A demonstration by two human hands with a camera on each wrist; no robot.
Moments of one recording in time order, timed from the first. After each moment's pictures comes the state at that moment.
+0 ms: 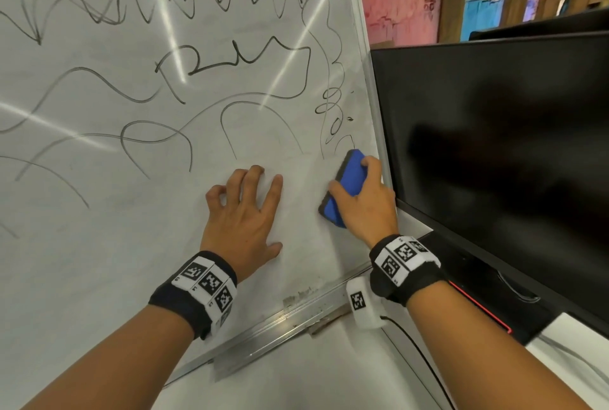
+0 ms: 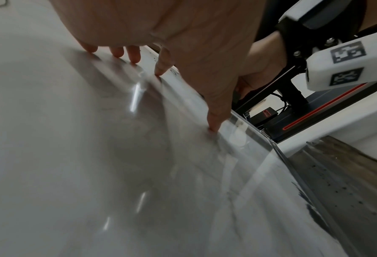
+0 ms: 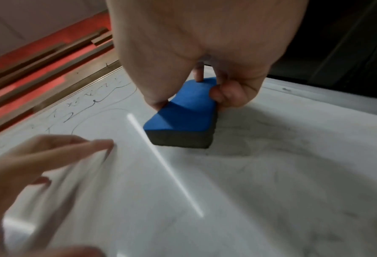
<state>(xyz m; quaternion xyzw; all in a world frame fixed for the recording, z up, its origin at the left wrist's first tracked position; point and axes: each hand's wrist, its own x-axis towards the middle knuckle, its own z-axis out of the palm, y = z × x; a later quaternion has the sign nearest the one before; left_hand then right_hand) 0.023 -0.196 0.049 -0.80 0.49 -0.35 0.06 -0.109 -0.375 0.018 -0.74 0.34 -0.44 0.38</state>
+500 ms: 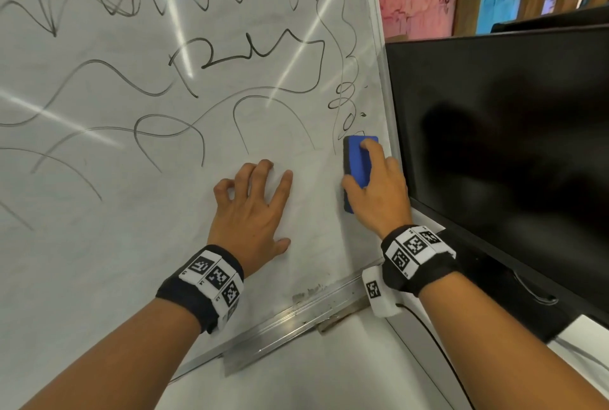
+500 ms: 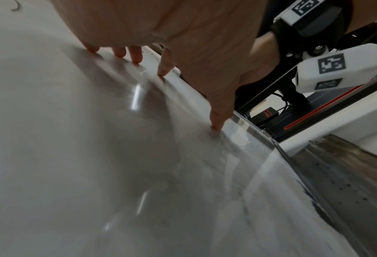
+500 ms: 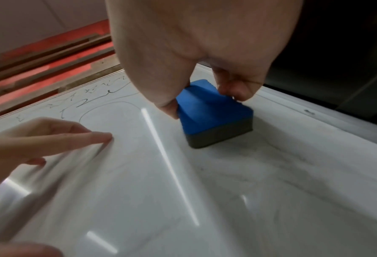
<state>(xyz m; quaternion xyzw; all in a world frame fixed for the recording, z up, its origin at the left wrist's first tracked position) 0.027 -0.191 0.052 -0.79 0.50 -0.35 0.07 -0.104 -0.387 0.021 -0.79 0.31 -0.46 0.27</state>
